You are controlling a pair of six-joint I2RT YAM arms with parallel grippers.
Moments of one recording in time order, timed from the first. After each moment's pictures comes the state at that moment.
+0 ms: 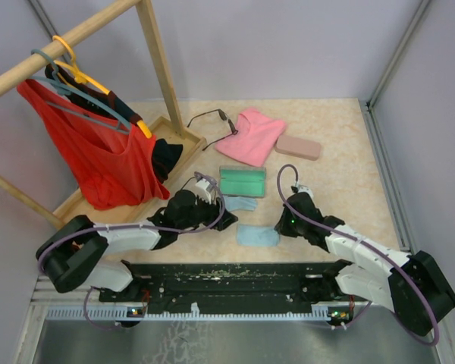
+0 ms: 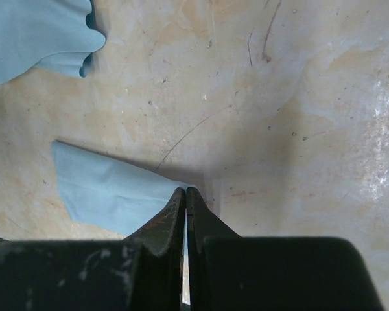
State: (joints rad) left arm -0.83 1.38 0.42 0.59 0.17 -0.51; right arm 0.59 1.02 0.38 -0.24 0.04 0.73
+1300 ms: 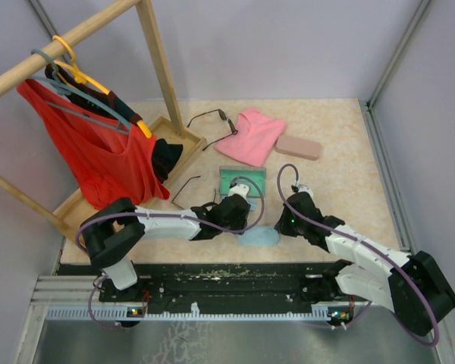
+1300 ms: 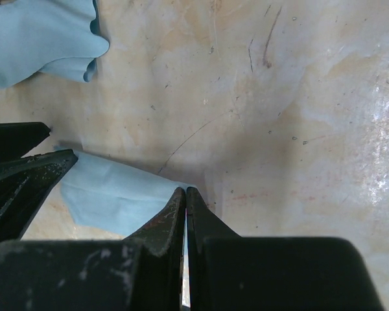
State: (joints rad) left arm -1.08 1.70 0.84 0.05 -0.30 -0.56; right arm 0.59 1.02 0.38 -0.22 0.04 0.73
